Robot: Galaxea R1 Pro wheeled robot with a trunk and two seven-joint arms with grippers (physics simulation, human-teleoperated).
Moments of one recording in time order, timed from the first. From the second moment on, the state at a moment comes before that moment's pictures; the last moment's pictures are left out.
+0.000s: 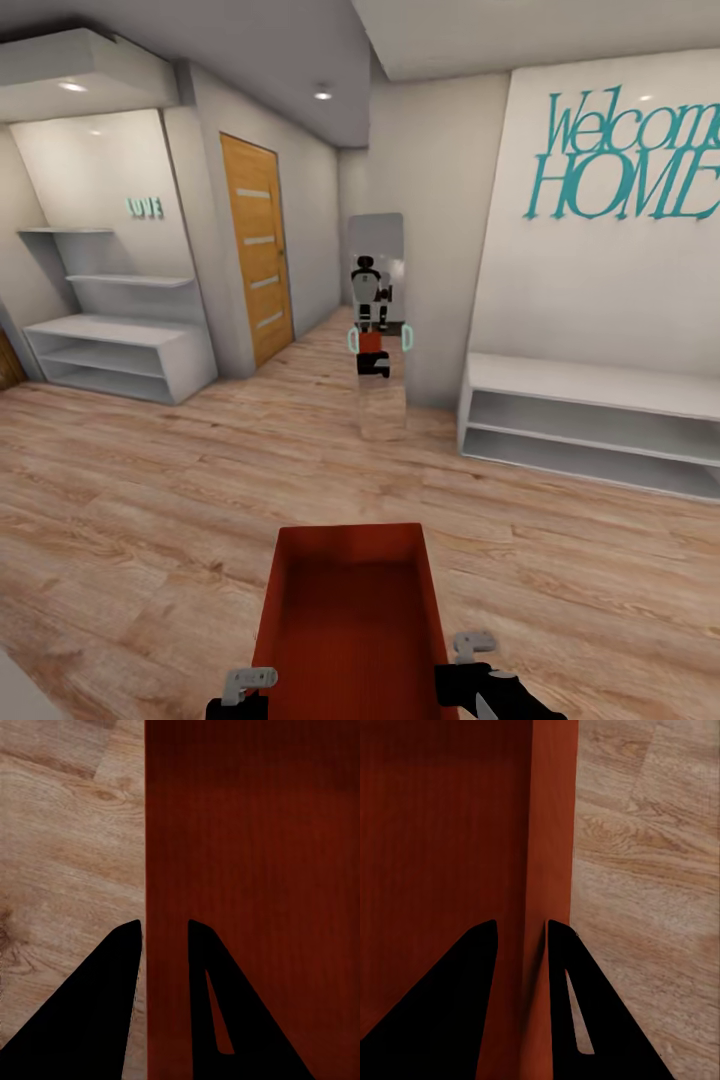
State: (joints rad) left arm -0.38 -0.01 -0.19 -0.20 0.24 -0.19 -0.08; right arm -0.48 0.06 0.04 -0.26 -0.03 0.14 0.08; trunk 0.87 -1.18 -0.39
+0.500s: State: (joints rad) left arm -0.38 -0.01 -0.19 -0.20 0.24 -0.19 -0.08; right arm -0.48 0.06 0.04 -0.26 -0.03 0.14 0.08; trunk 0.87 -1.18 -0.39
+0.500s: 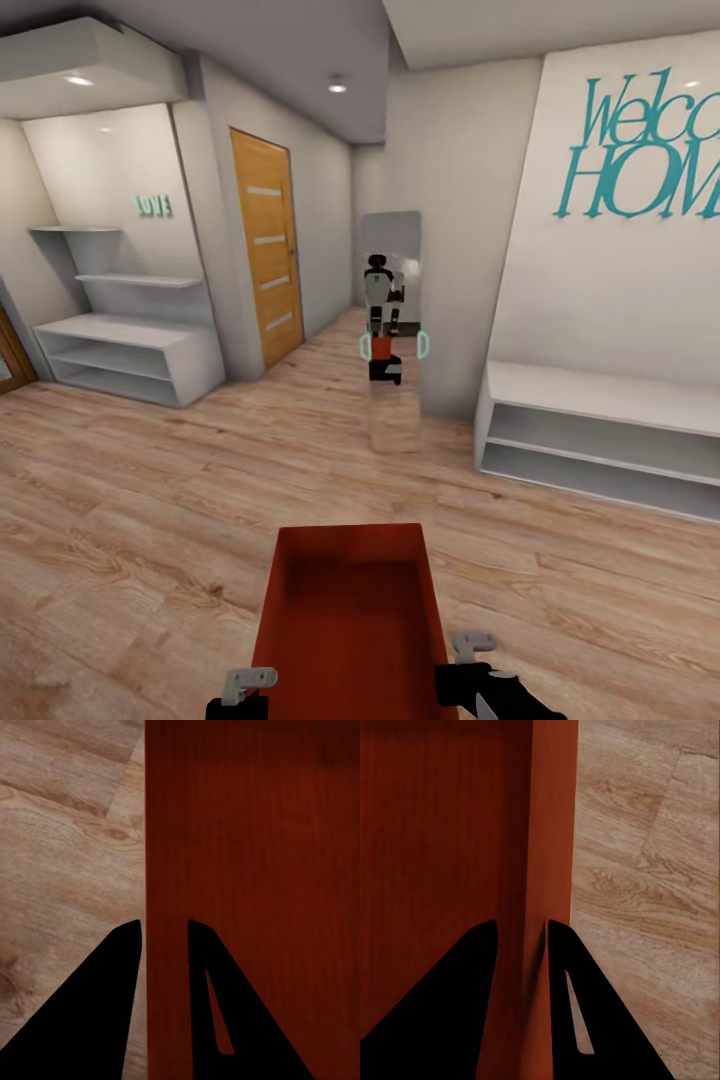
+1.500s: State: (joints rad) left arm -0.38 -0.01 -0.19 -0.20 0.24 -0.19 -0.08; right arm -0.48 0.06 0.04 -0.26 -0.03 0.14 0.08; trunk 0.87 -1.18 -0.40
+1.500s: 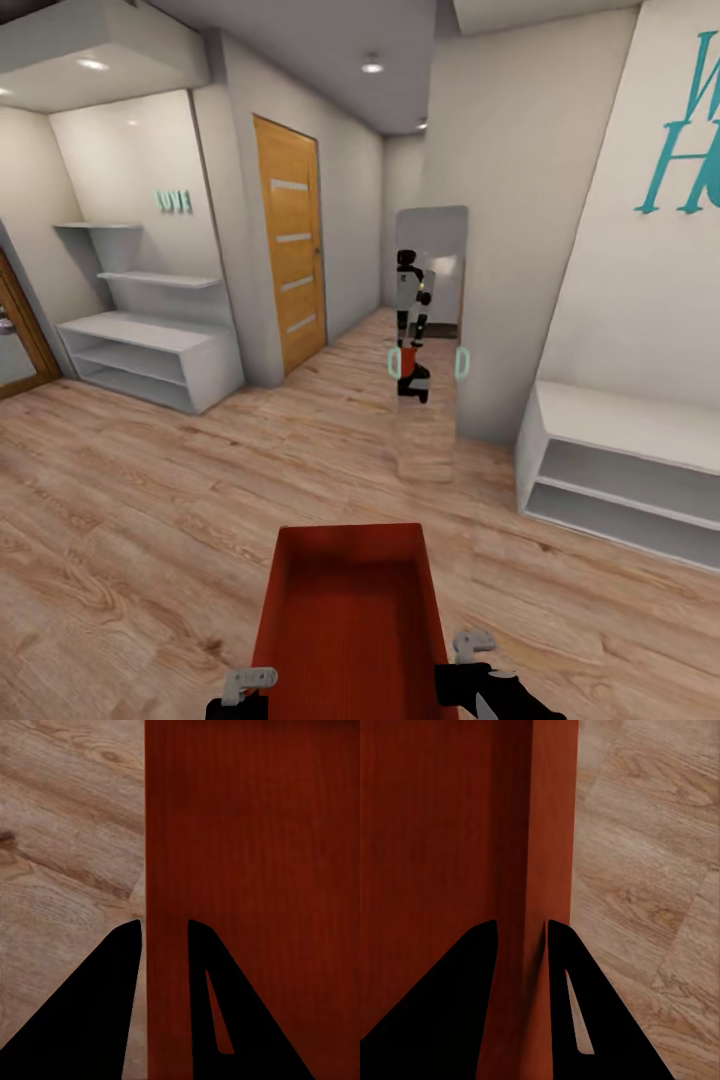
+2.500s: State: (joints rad) left arm -0.38 -0.01 -0.19 -0.20 0.24 -0.19 -0.08; right arm -0.48 0.06 0.04 -0.26 -0.03 0.14 0.08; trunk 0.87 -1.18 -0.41
